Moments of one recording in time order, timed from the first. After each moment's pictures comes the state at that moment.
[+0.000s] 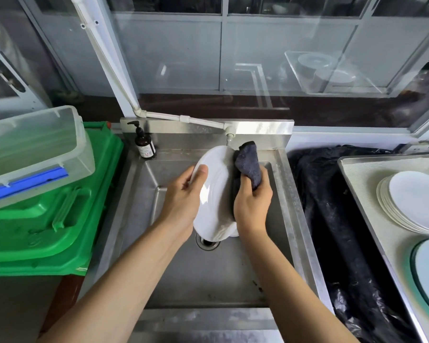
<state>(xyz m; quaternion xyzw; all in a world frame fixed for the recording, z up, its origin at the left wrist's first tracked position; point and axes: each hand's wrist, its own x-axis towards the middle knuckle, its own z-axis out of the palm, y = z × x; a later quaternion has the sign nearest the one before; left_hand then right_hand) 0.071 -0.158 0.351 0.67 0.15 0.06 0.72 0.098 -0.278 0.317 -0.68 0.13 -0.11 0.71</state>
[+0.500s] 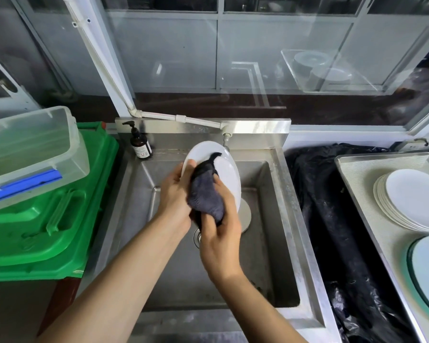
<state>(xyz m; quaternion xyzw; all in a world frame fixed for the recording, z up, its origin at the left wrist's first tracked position) 0.090 -0.162 0.356 0.59 0.22 0.09 0.77 0.037 -0.243 0.296 -0.67 -0.04 -0.12 0.73</state>
